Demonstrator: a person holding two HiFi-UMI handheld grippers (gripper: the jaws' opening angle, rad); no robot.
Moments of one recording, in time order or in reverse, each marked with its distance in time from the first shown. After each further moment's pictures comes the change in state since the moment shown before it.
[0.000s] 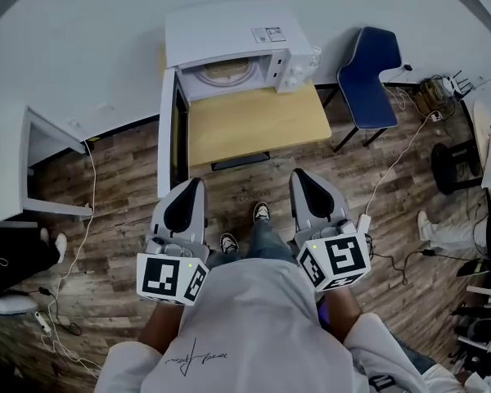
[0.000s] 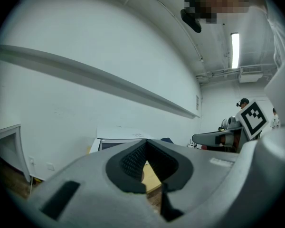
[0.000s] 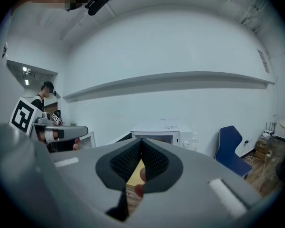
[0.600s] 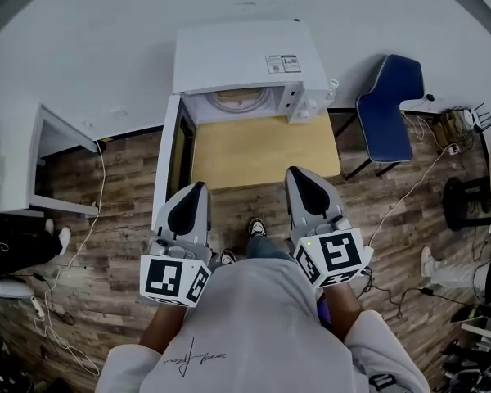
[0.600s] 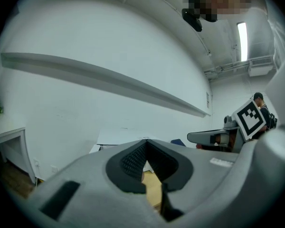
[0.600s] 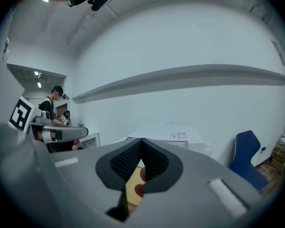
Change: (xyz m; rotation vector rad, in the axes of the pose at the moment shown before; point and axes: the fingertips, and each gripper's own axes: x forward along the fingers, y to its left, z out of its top) left arm 0.088 0.019 0.012 0.009 -0.002 0.118; right arm 0.100 -0.054 0.026 -0.030 -0.011 0.149
